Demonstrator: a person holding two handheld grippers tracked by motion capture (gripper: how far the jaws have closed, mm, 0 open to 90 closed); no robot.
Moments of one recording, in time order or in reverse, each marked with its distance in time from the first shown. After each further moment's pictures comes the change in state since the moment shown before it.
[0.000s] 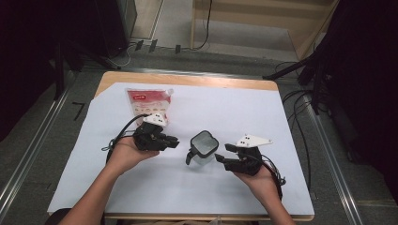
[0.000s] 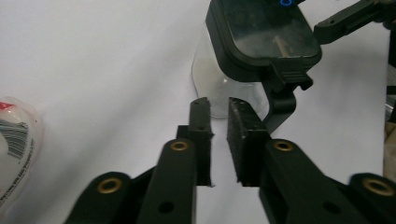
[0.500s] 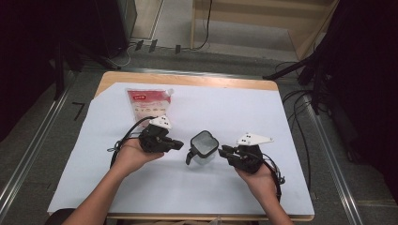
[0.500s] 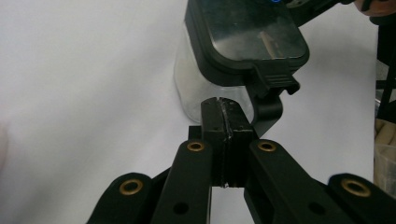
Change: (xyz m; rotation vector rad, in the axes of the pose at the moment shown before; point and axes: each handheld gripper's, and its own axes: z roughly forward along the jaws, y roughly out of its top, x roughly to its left) left arm -0.010 0.005 0.011 0.013 -0.043 0.026; right arm -0.003 0.002 0.000 0.000 0.000 0.018
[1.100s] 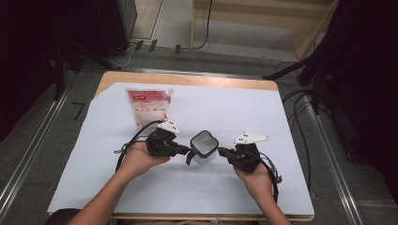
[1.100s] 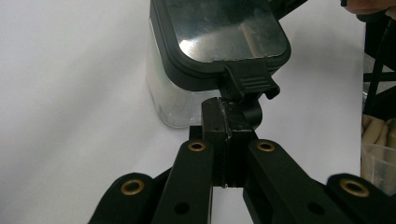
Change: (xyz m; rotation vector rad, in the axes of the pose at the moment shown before) left arm -0.010 0.003 0.015 0.028 -0.036 0.003; right arm 0.001 0.002 0.006 0.033 0.011 0.025
